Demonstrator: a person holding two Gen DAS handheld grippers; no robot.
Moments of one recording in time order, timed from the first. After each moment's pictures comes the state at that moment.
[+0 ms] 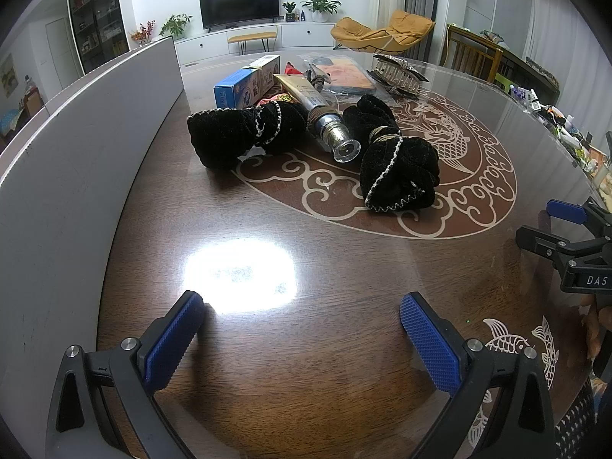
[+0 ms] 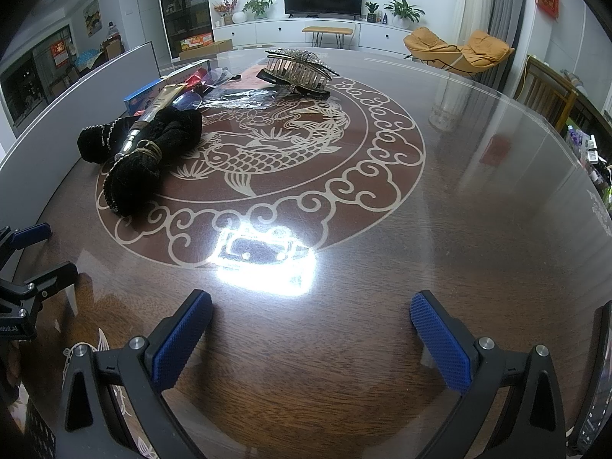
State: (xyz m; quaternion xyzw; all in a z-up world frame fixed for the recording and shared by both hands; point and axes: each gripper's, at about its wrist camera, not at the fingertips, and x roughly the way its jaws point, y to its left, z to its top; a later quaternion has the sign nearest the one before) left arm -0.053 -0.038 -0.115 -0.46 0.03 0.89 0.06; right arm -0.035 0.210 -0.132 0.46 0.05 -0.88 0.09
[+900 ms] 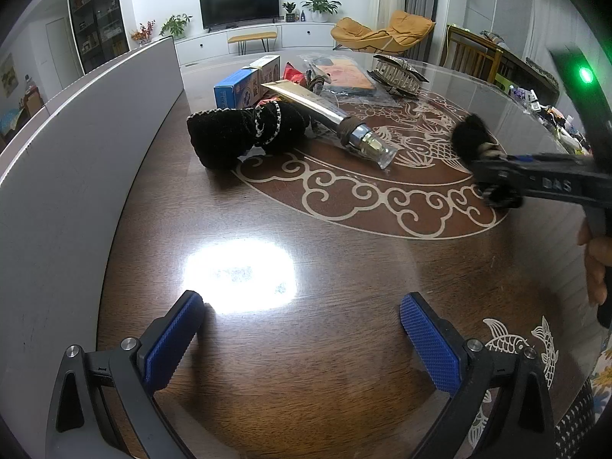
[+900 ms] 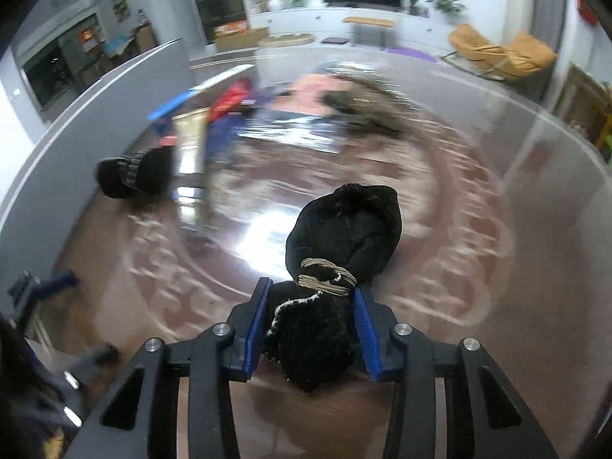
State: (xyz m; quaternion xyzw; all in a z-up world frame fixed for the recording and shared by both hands) left arm -0.053 -0.038 -0.115 -0.46 0.03 0.89 0.06; right arm -0.090 0.172 -0.110 0.48 0.05 -0.86 0.15
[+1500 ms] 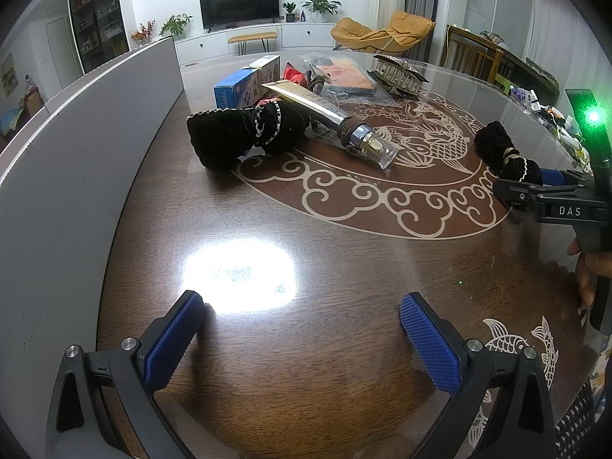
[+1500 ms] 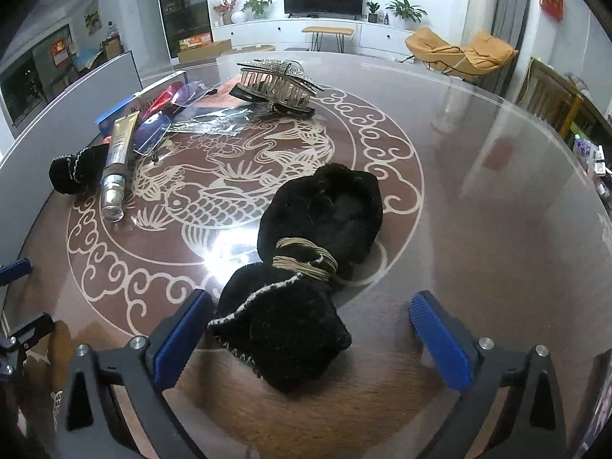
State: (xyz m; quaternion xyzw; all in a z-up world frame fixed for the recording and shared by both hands) left arm -0.053 -0.037 -0.115 -0.46 0.03 0.89 0.06; right arm -0.086 0.223 -0.126 0.46 0.05 -0.88 0.09
